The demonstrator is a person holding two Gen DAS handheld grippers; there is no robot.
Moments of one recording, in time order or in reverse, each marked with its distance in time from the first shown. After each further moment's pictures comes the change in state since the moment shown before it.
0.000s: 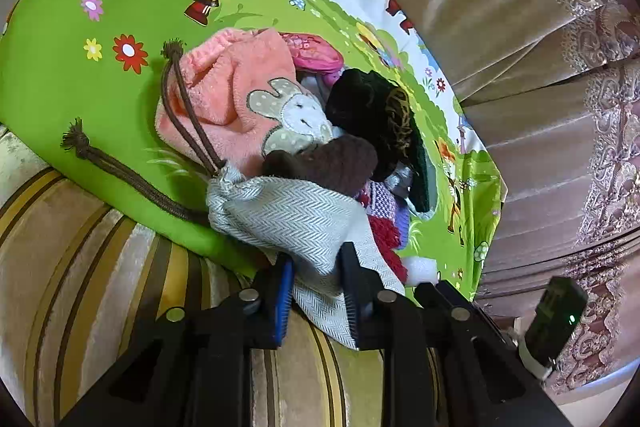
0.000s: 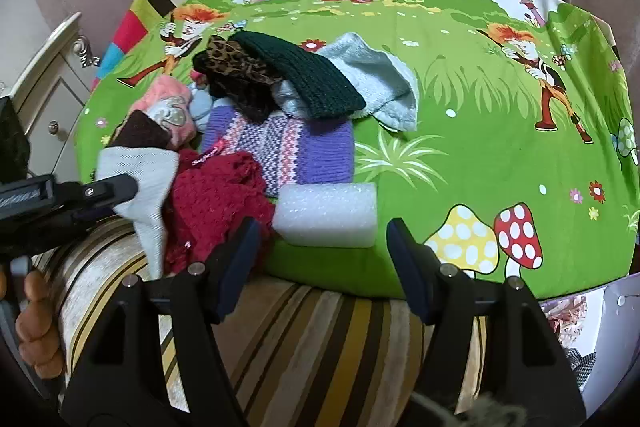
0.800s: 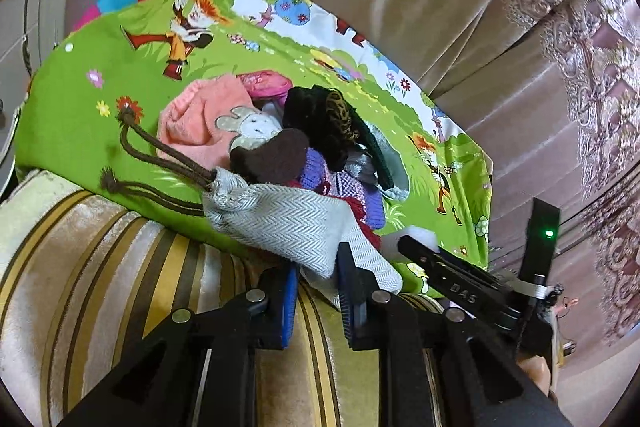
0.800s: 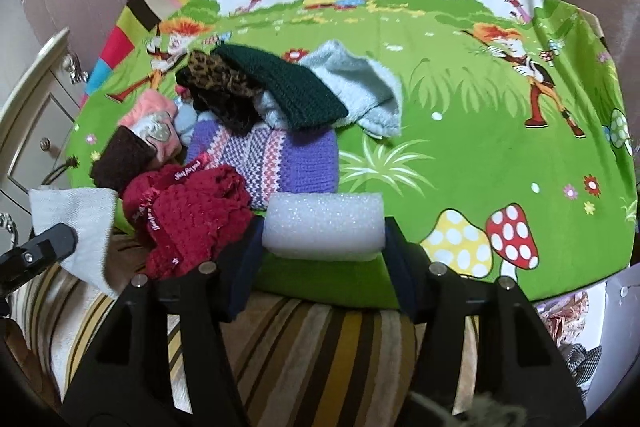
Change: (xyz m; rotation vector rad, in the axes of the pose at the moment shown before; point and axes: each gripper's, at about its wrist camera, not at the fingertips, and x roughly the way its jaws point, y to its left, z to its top) left arm -0.041 -0.038 -0.041 0.227 -0.139 0.043; right arm -0.005 -0.008 -0.002 0.048 -0.053 -0.019
